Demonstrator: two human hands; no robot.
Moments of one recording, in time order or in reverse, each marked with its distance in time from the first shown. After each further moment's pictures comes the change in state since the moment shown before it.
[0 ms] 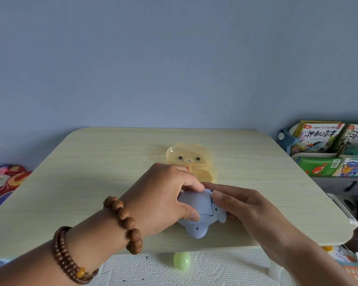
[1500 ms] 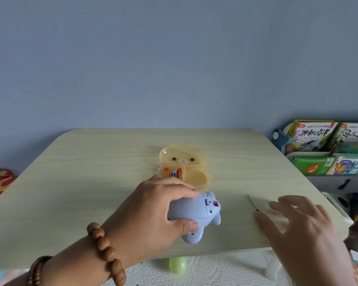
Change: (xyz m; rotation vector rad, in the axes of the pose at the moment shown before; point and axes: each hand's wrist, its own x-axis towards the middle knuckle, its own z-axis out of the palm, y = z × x) left_hand -0.016 -0.009 0.015 0.059 0.081 0.110; right_hand -0.038 0.045 -0.035 -1.067 0.857 0.023
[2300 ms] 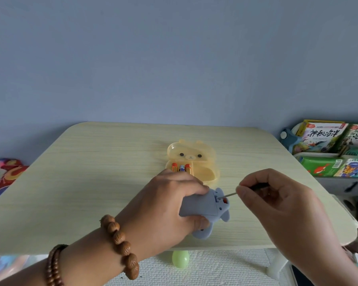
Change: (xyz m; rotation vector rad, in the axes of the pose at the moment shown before) left_hand -0.003 0.009 -0.002 0.024 0.001 -0.007; right_hand 0.008 -0.065 -0.044 0.696 -0.174 -0.133
